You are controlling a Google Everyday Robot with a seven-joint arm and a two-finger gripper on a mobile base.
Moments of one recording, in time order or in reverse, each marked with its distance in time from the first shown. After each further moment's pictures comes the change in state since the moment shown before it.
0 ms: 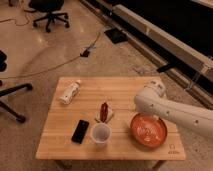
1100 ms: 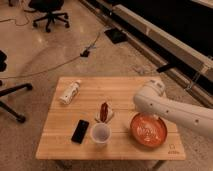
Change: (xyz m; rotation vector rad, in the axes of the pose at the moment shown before) arm -0.003 -0.013 -0.029 -0.008 -0.001 -0.035
